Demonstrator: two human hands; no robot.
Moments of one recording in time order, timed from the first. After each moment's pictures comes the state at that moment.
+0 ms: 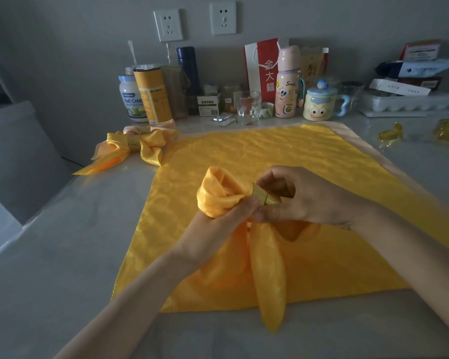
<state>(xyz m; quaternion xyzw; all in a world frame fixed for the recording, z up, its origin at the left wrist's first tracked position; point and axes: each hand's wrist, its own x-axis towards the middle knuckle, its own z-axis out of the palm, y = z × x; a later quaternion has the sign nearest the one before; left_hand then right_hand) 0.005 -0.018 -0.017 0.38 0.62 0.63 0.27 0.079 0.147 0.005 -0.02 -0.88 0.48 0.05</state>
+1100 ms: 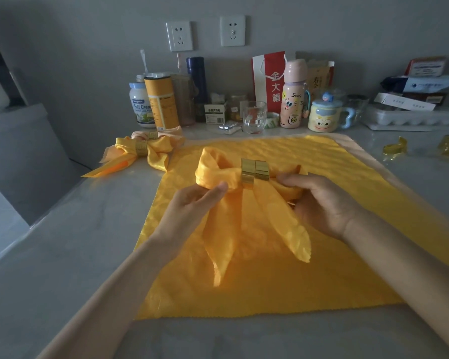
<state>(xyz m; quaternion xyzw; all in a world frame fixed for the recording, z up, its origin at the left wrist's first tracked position) -0.041 -0.028 -0.018 0.32 0.69 0.62 0.19 0.061 0.169 -0.013 -0.14 -0.54 0.82 0.10</state>
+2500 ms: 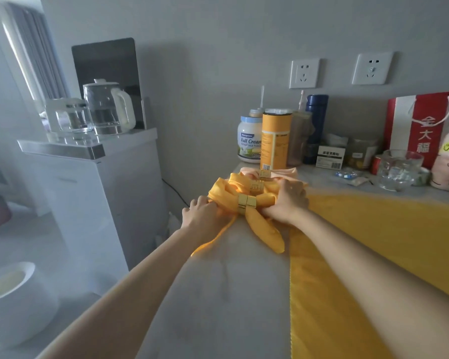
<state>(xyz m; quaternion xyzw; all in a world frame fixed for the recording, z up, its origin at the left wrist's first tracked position) -0.302 -0.132 -0.042 0.18 0.98 0.12 -0.03 -0.285 0.058 -0.043 -0.18 -0.94 0.25 0.11</state>
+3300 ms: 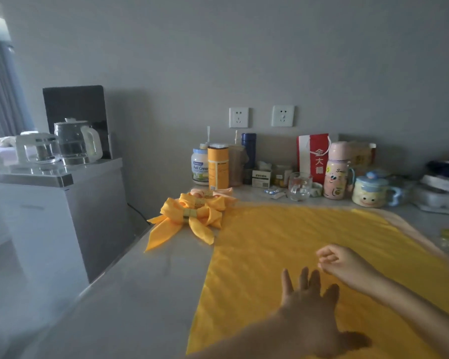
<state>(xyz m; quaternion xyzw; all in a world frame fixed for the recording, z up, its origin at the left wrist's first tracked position) 0.007 0.012 -0.013 0.51 0.85 0.04 0.14 0.010 0.174 -0.029 -0.20 -0.92 0.33 0.08</state>
